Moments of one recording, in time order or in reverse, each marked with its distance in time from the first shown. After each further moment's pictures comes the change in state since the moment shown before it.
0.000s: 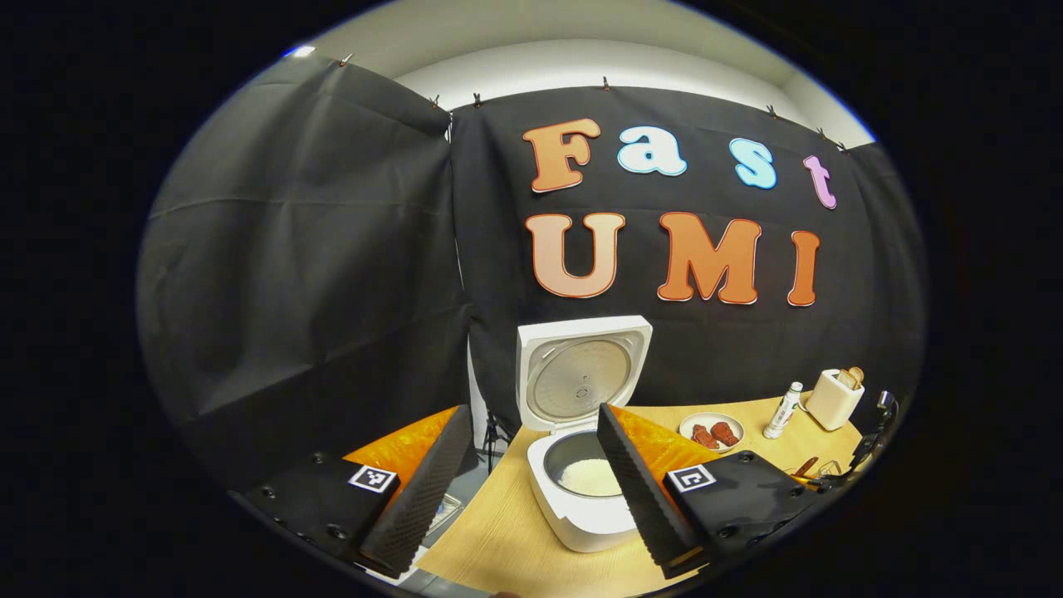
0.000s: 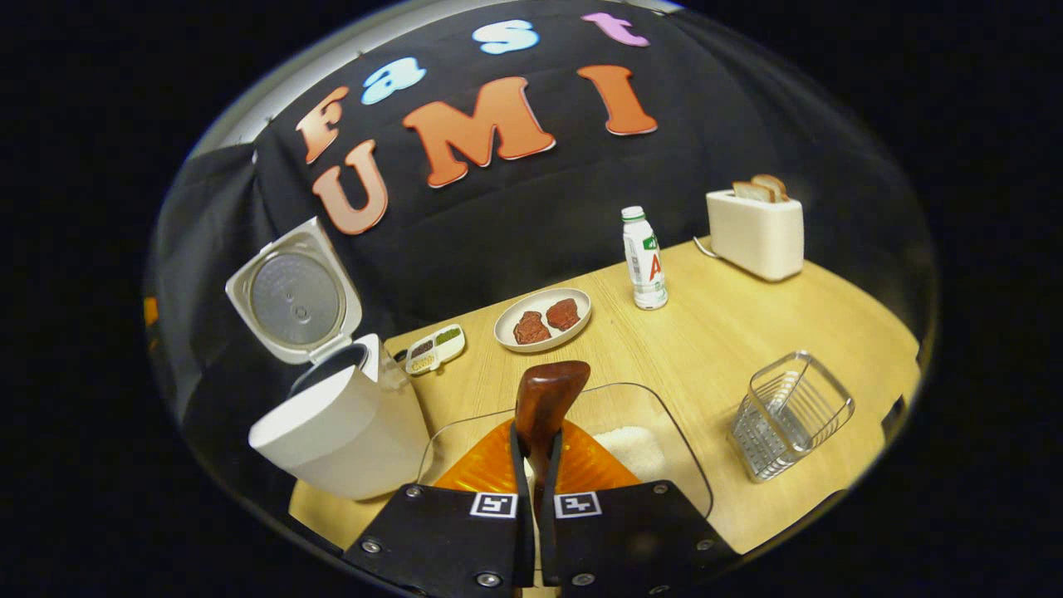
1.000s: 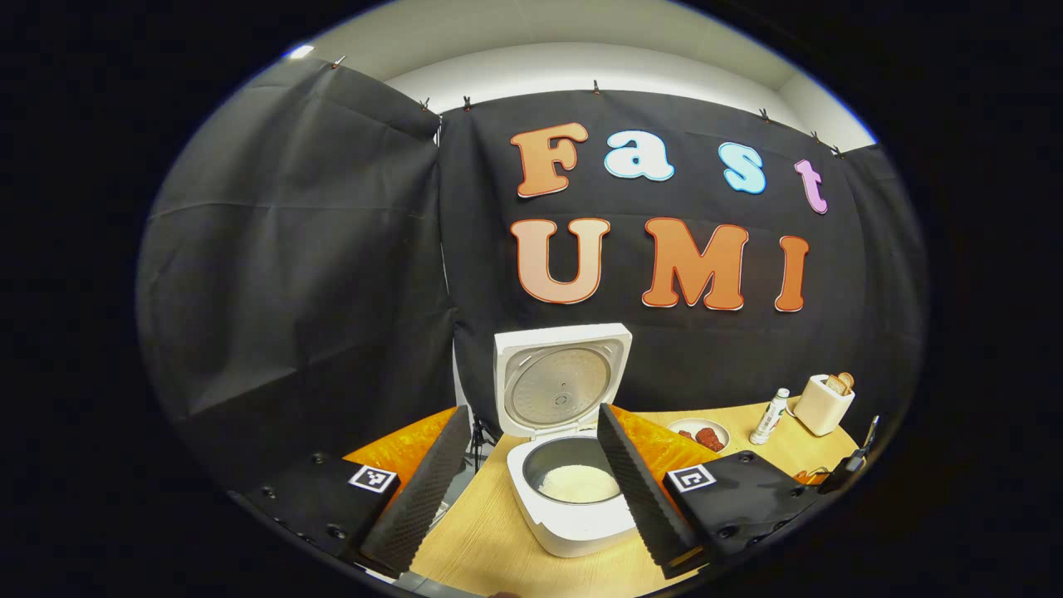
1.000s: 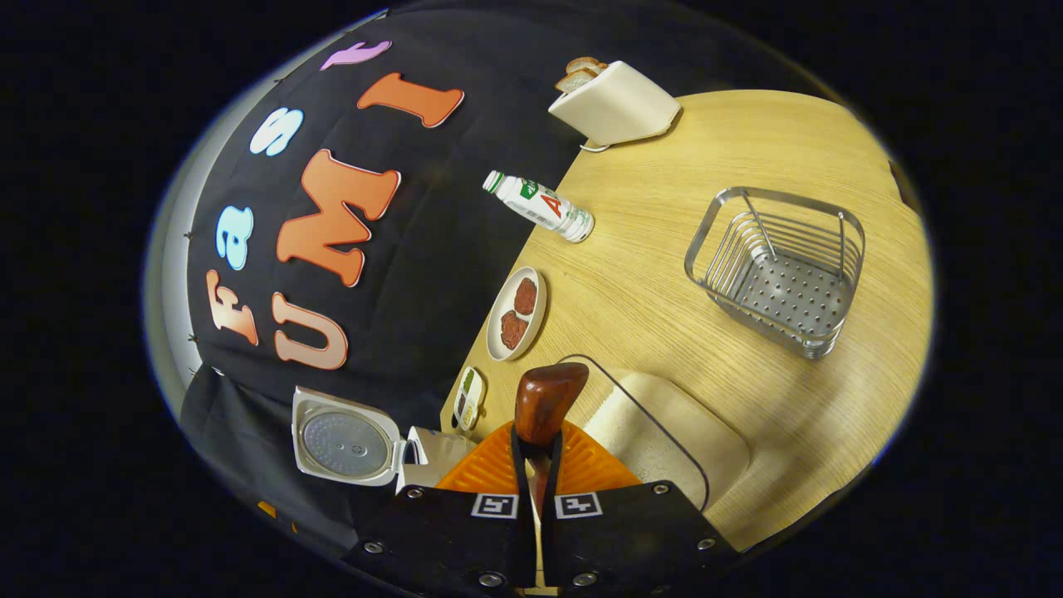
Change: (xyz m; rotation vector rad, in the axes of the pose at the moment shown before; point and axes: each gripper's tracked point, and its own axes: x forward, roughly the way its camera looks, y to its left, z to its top) left arm -0.001 -0.026 0.008 -0.007 -0.017 -0.035; right arm -0.002 -0.032 0.015 0.680 0.085 0.030
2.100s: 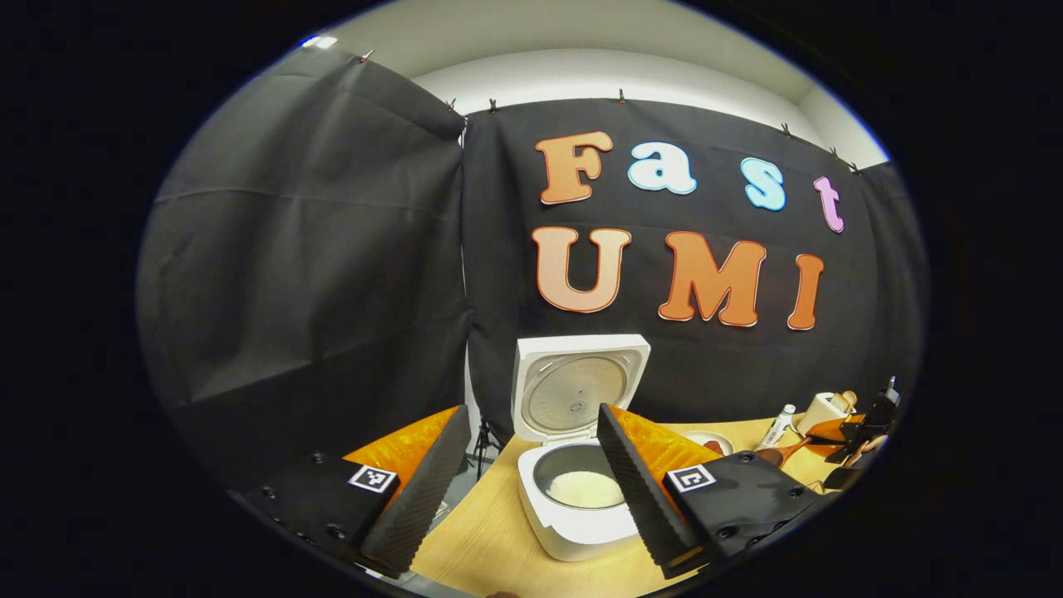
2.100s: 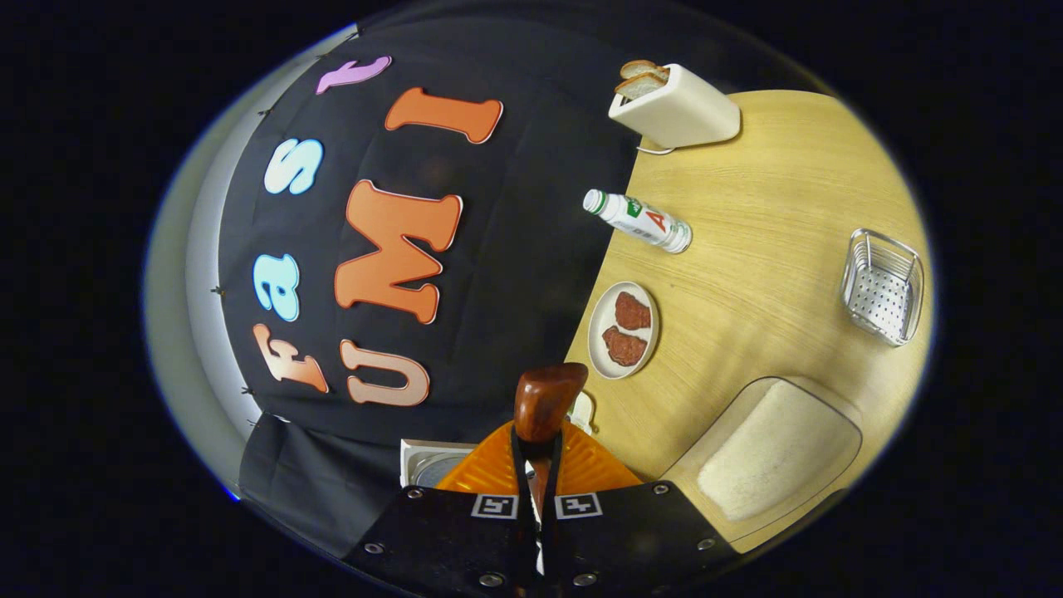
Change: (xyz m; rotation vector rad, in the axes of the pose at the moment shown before) left arm 0.000 0.029 0.004 -0.068 -0.022 0.056; right arm 0.006 0.161 0.038 0.139 0.022 0.181
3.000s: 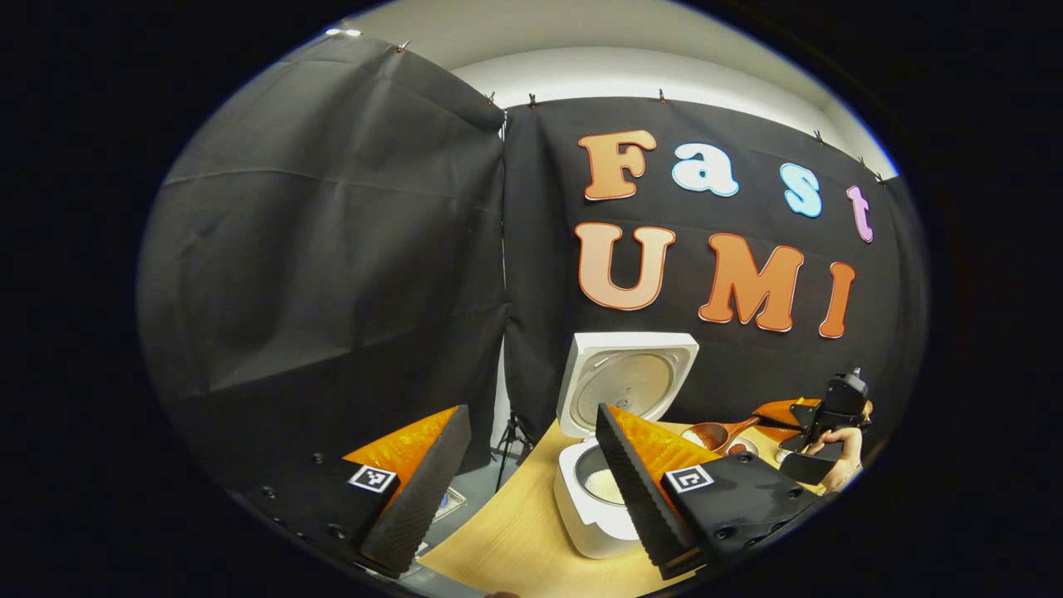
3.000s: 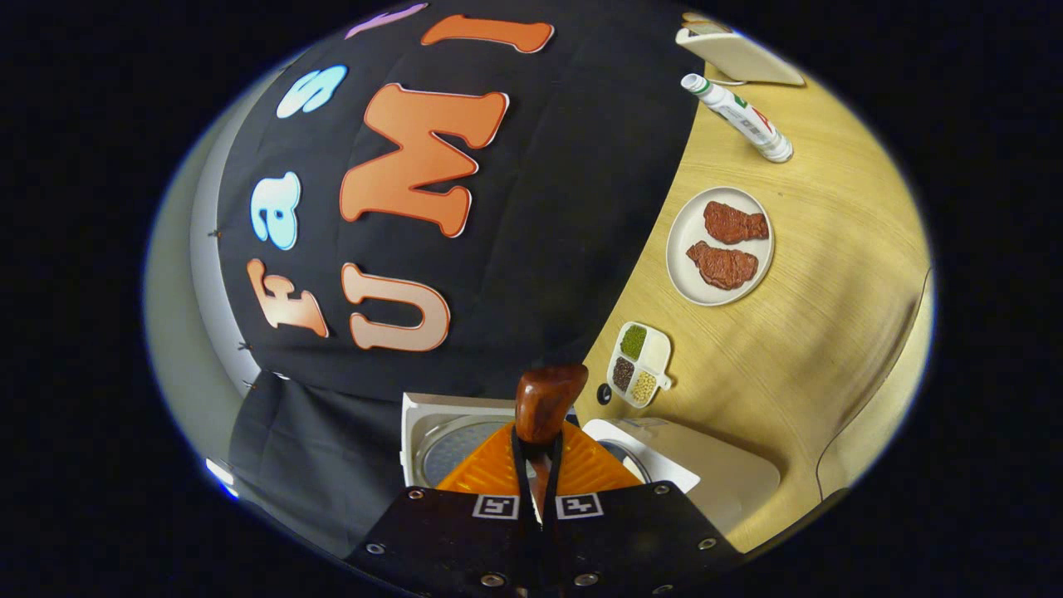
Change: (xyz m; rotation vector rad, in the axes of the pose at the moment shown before) left arm -0.001 0.062 -0.011 -0.033 0.023 0.110; right arm 0.124 0.069 -0.115 -0.110 0.159 0.051
